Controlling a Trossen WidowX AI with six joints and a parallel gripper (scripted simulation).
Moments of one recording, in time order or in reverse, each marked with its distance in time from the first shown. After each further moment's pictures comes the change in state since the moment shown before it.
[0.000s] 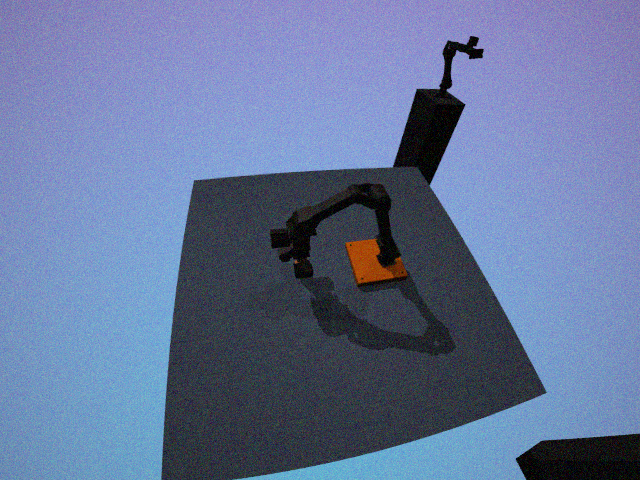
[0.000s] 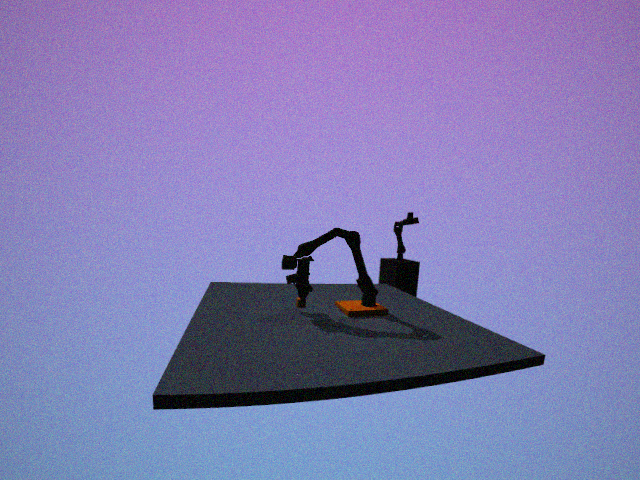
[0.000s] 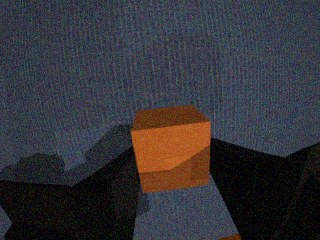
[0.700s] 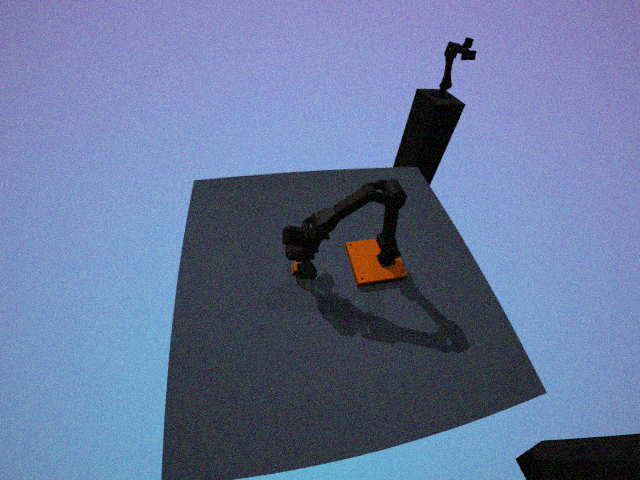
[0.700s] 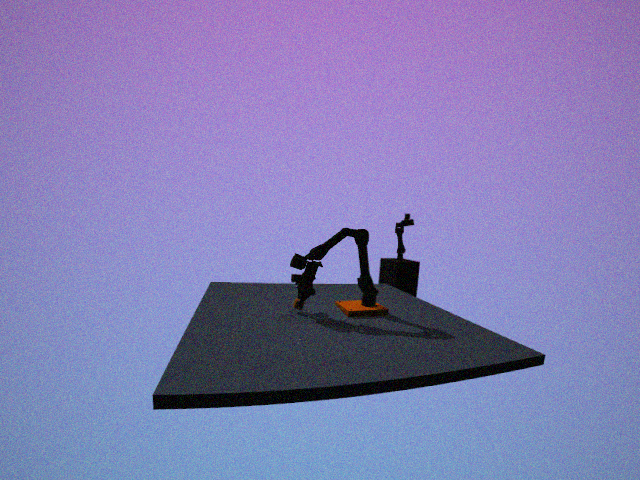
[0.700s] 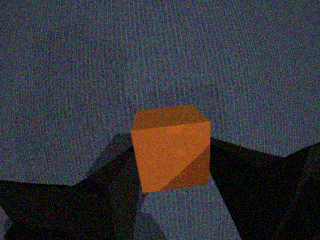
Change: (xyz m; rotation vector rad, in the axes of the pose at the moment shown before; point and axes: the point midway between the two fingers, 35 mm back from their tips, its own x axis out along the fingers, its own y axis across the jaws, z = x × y) arm 0.008 0.001 0.001 0.003 -0.284 0.006
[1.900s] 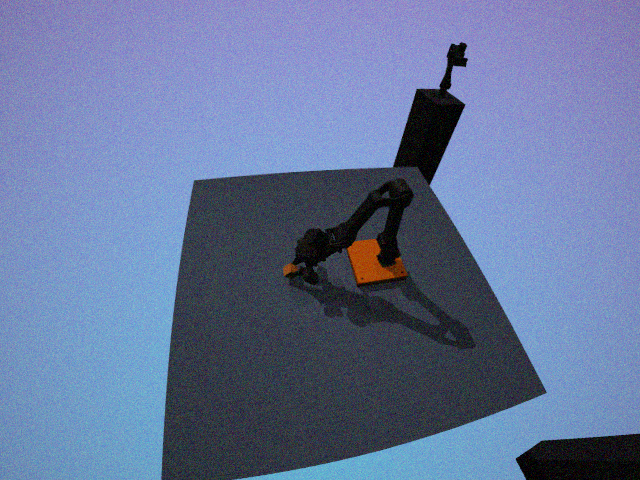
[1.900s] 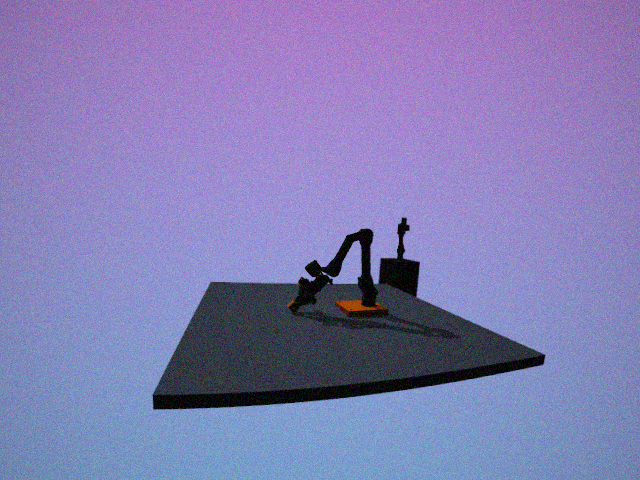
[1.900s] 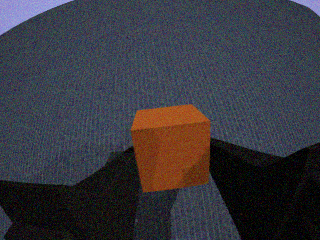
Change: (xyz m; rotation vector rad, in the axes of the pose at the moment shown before) arm 0.025 0.000 0.002 0.002 -0.510 -0.002
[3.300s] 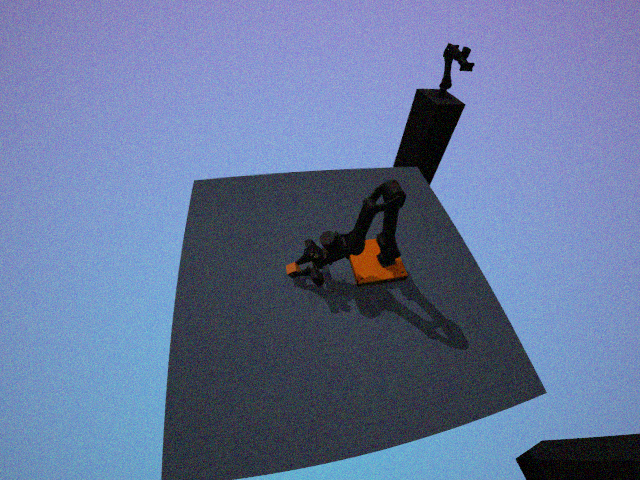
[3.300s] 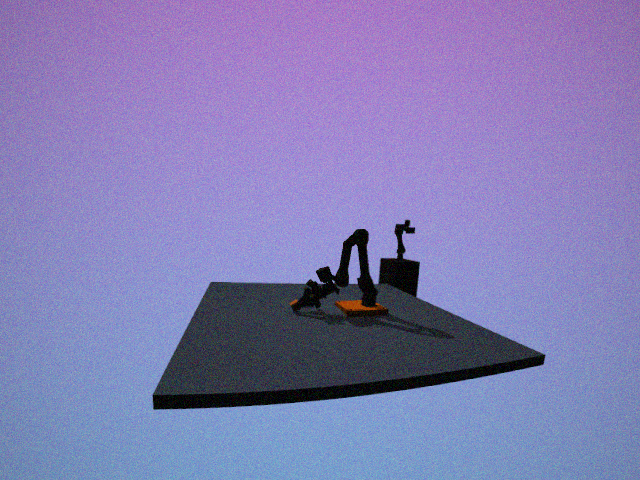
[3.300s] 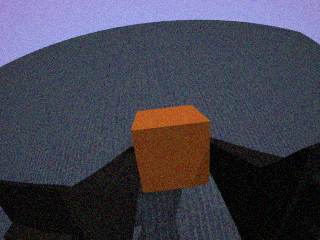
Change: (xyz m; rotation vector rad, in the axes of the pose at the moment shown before) arm -0.009 -0.001 -0.016 -0.002 -0.258 -0.001
